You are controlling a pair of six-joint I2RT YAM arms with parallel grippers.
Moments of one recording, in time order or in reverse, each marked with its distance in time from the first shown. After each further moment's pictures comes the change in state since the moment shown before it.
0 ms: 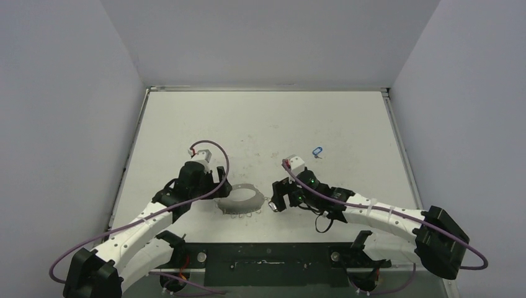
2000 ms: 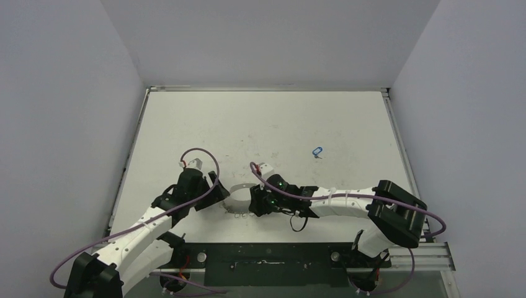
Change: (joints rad) left arm 0.038 -0.024 -0.082 -0.094 0.022 -0.332; right arm 0.215 0.397 0.202 0.138 -0.079 0.150
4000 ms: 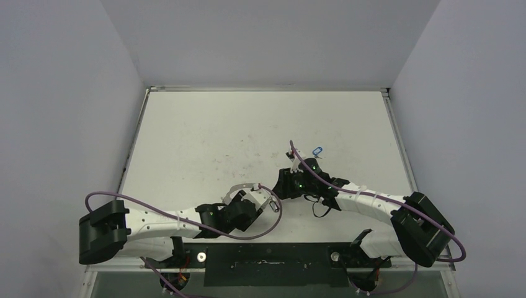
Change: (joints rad) left arm -0.805 0.327 0.109 0.172 -0.484 0.597; right arm -0.364 -0.207 -0.166 0.011 -0.233 0.021
